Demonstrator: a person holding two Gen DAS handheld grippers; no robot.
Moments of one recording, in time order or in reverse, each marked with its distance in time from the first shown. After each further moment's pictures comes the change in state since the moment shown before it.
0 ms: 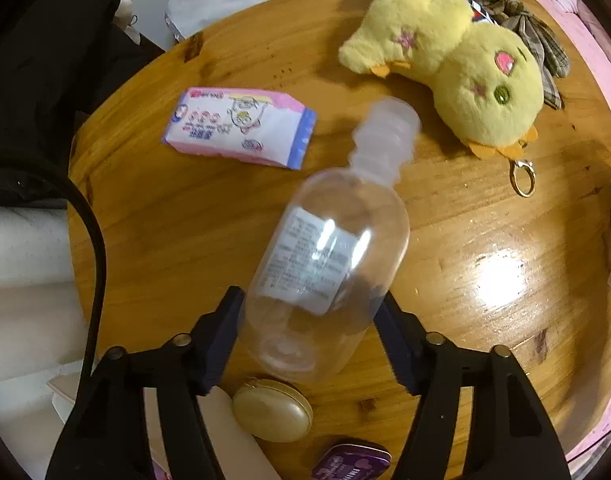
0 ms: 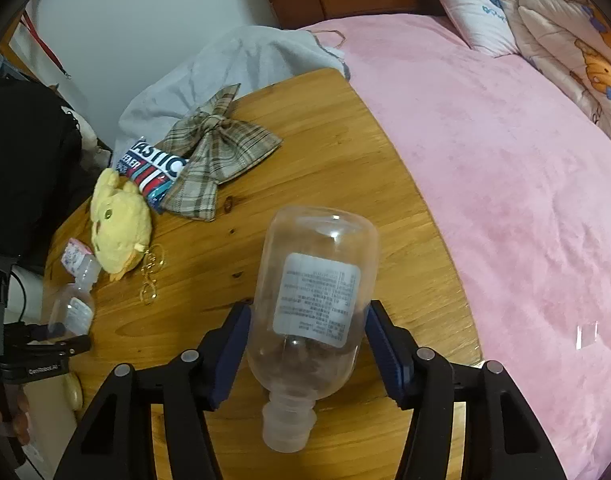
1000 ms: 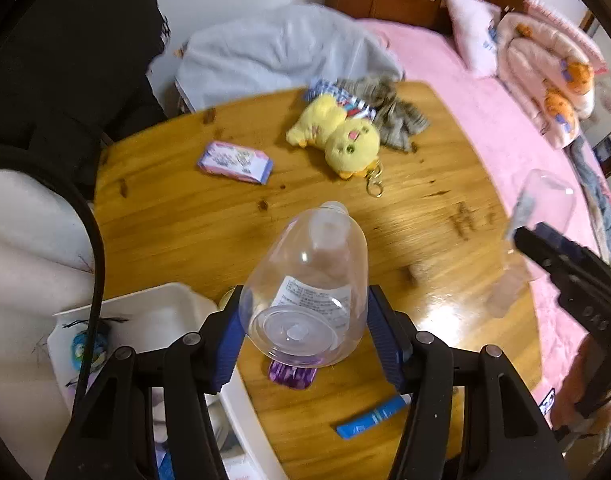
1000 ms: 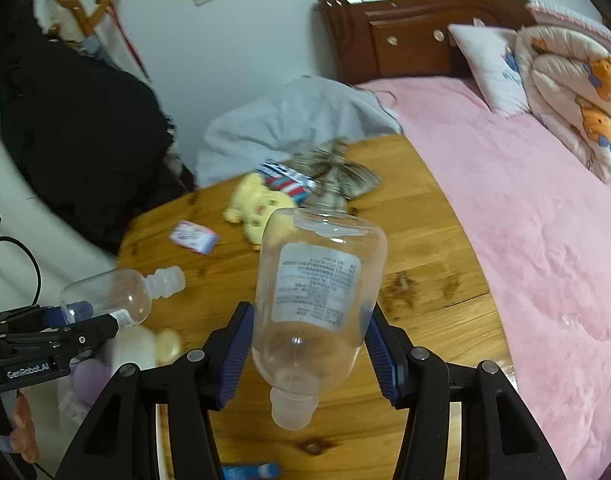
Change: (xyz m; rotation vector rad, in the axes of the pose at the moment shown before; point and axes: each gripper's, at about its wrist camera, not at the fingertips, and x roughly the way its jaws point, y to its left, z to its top) left arm -0.160 0.027 -0.105 -0.025 -0.308 -0.249; right arm -0.148 0.110 -0.070 -0.105 -0.160 0.066
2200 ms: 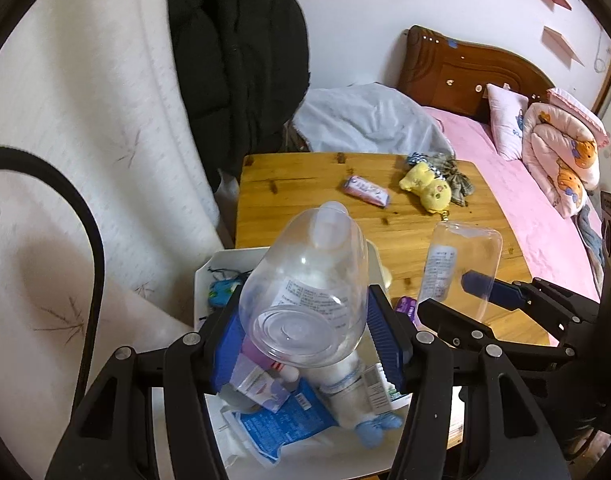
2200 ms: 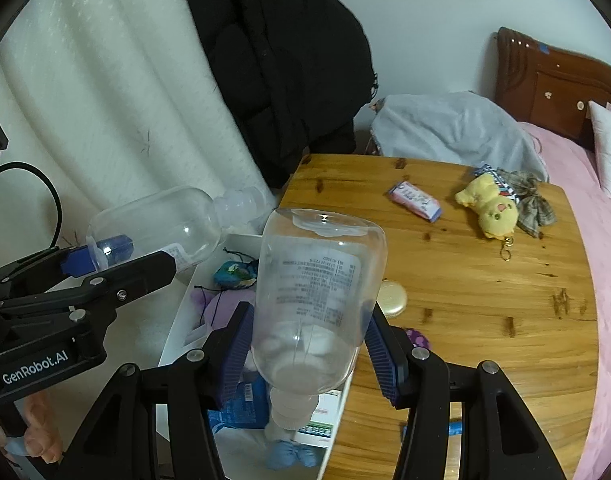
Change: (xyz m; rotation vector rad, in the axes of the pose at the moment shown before) left arm -0.122 0.149 -0.121 -0.190 -0.258 0.064; right arm -0.034 0.262 -0.076 -0.336 0.081 0.193
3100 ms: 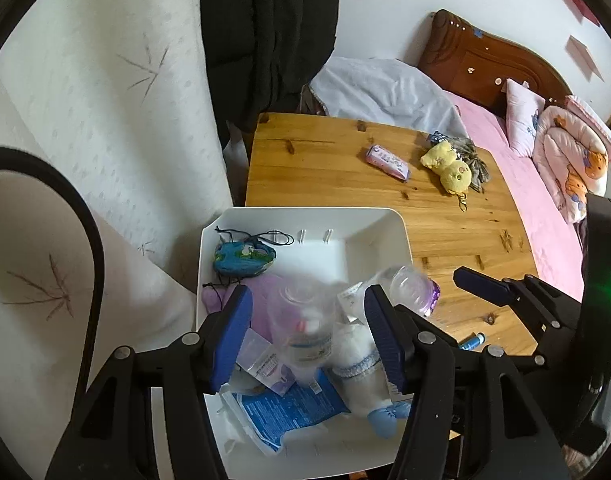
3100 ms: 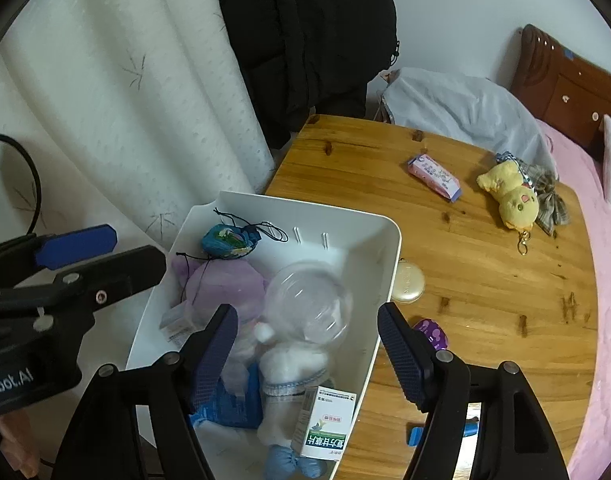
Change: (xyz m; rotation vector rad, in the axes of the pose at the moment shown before) left arm 0.029 0.028 -0.015 -0.102 0.111 -0.029; right arm 0.057 0.026 -0.008 -0.082 0.118 -0.069
